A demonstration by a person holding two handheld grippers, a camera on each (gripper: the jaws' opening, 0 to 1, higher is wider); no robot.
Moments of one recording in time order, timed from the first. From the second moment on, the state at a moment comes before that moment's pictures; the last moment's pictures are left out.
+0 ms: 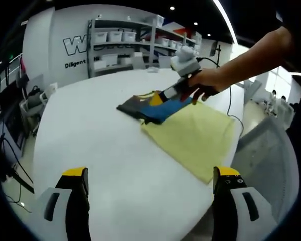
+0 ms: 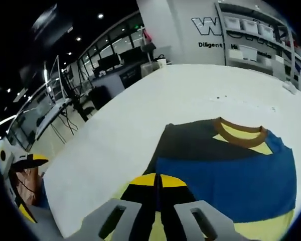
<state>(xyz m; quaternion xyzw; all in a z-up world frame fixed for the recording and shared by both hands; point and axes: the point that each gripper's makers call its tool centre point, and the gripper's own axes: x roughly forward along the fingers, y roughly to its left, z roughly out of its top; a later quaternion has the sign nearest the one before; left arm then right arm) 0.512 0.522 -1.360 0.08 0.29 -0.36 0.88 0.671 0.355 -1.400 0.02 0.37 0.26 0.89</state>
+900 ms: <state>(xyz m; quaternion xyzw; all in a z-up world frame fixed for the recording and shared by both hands) 0.524 0.482 -1.360 0.08 0.29 -0.39 0.87 0.675 0.287 -1.336 -0.04 0.26 0.28 0.92</state>
